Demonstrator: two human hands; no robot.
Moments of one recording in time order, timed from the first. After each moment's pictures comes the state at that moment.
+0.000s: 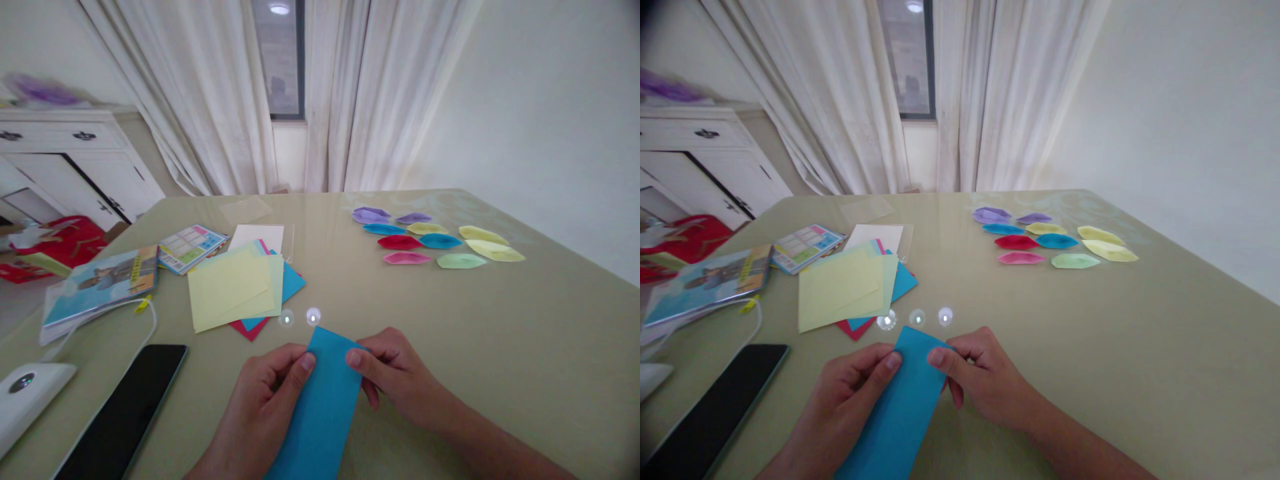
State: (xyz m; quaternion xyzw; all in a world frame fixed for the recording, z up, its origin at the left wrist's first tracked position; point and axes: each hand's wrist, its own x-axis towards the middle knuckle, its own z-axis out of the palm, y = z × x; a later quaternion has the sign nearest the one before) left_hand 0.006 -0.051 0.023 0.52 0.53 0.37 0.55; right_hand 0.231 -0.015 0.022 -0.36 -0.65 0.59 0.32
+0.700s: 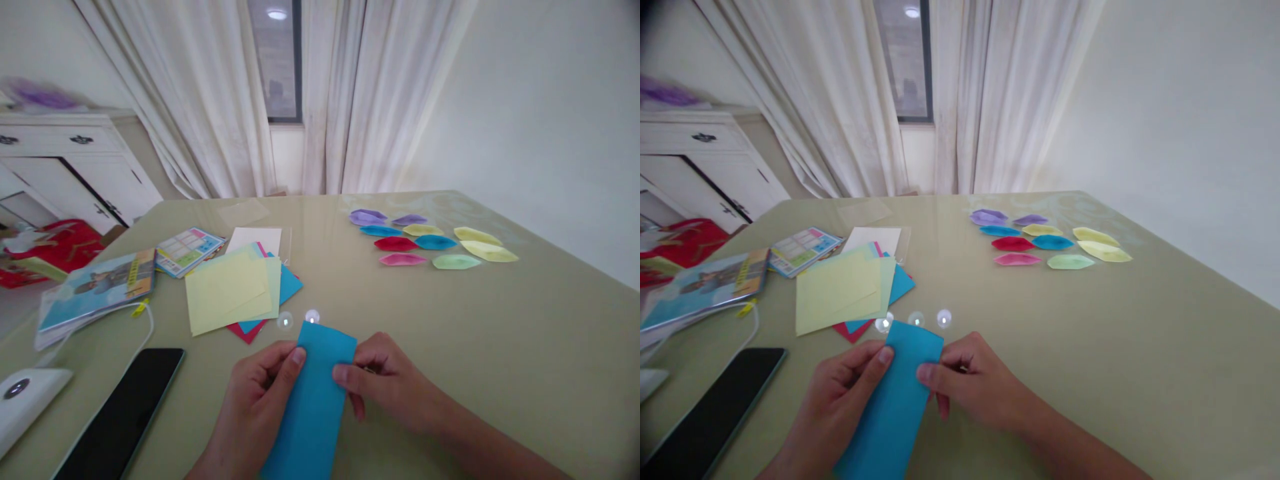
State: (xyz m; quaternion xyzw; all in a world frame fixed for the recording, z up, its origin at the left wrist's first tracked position) left_hand 0.002 -0.050 0.020 0.50 0.55 0.42 0.53; right_hand 0.229 -0.017 0.025 -0.37 -0.66 0.61 0.25
